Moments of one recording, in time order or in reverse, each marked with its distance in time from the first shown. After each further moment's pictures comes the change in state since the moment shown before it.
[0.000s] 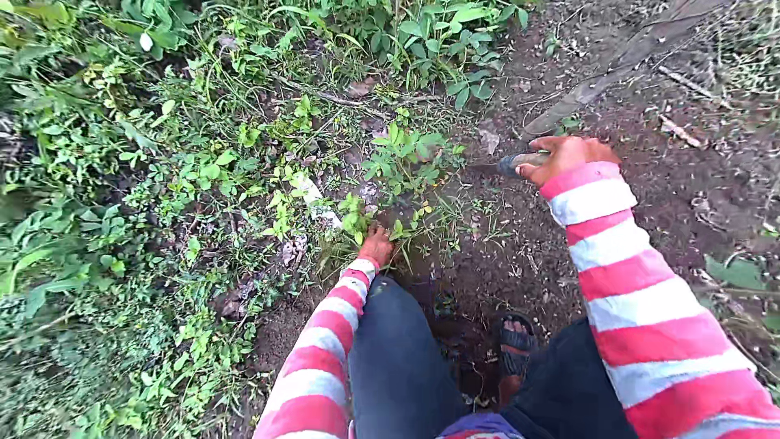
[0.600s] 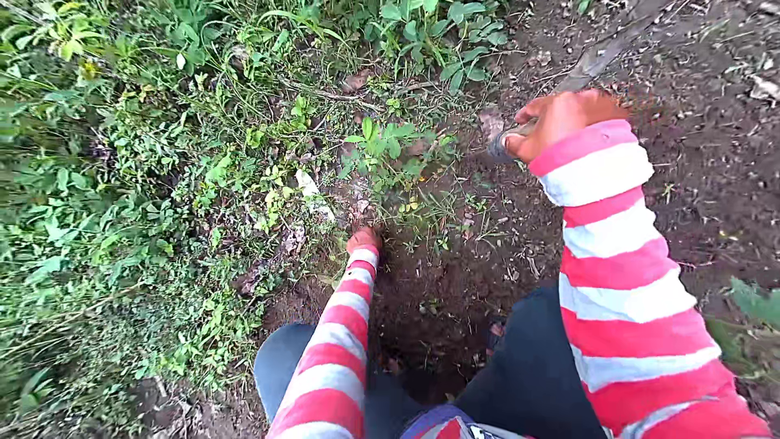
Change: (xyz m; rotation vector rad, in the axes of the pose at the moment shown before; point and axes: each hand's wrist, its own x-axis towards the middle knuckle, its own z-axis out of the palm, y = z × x) left_hand 0.020 0.048 -0.022 -0.361 -0.004 -0.980; right_hand 0.036 0.046 -0.024 0.094 -0.062 -0.203
